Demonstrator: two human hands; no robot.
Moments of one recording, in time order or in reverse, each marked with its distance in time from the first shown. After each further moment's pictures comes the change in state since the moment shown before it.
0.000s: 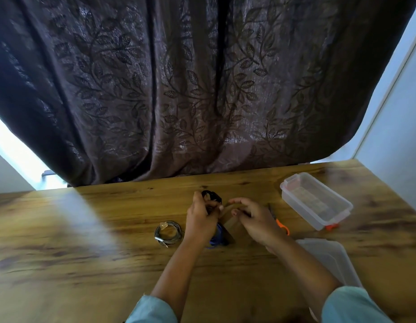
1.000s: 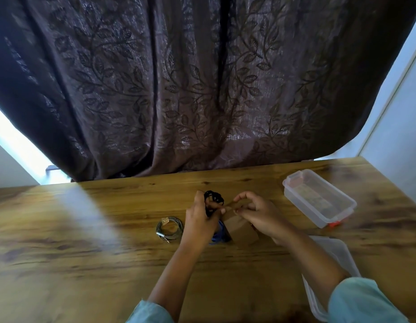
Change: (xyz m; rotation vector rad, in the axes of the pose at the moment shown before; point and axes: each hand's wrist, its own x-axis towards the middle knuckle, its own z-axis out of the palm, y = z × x) left_hand -0.013 -0.007 -0.004 0.072 0.001 0.180; right_hand 0.002 -0.004 -0.014 0.018 -0.086 0.050
